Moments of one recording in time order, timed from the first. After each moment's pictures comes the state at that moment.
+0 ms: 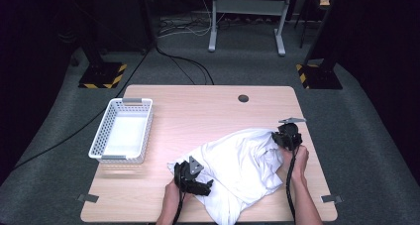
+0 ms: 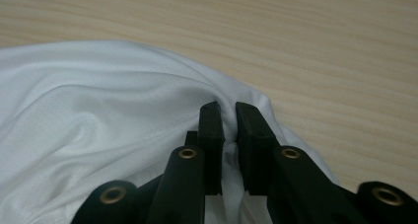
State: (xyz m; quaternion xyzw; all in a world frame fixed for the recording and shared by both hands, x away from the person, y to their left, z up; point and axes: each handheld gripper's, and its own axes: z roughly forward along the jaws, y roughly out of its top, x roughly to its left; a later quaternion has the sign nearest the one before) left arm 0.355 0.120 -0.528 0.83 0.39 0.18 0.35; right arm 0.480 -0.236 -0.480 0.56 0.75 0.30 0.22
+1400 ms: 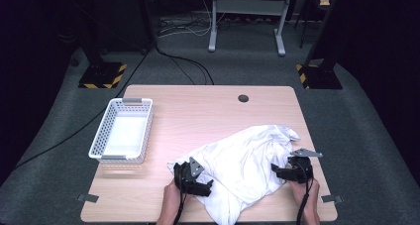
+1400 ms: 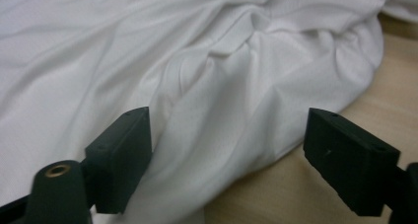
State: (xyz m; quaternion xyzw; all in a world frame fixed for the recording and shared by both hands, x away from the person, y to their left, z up) left arm 0.350 0.118 -0.528 0.83 0.39 0.20 0.35; right arm 0.380 -0.259 -0.514 0.53 0.75 0.36 0.18
